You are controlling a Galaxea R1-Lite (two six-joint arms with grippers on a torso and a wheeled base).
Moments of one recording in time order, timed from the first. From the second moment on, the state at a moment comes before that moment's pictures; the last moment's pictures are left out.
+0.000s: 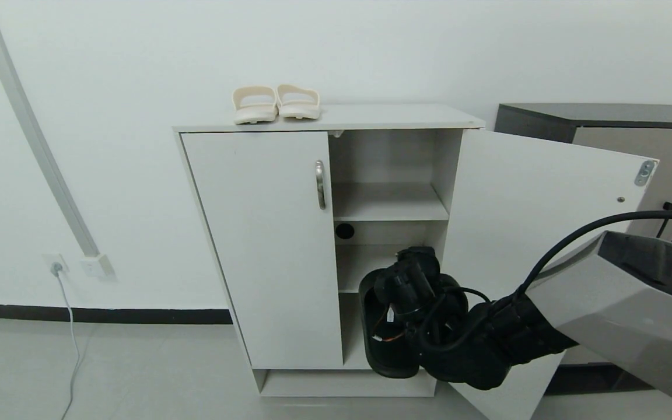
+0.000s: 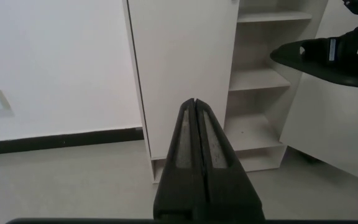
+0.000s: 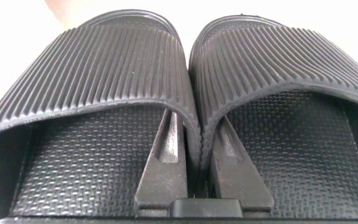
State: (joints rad) left arm 0.00 0.00 0.00 0.00 -0.08 0.02; right arm 0.81 2.21 -1.18 -0.43 -0.72 0.49
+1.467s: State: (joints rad) left arm 0.00 0.00 0.00 0.00 -0.09 0.02; right arm 0.81 2.37 -1.25 -0.53 -0.72 0.45
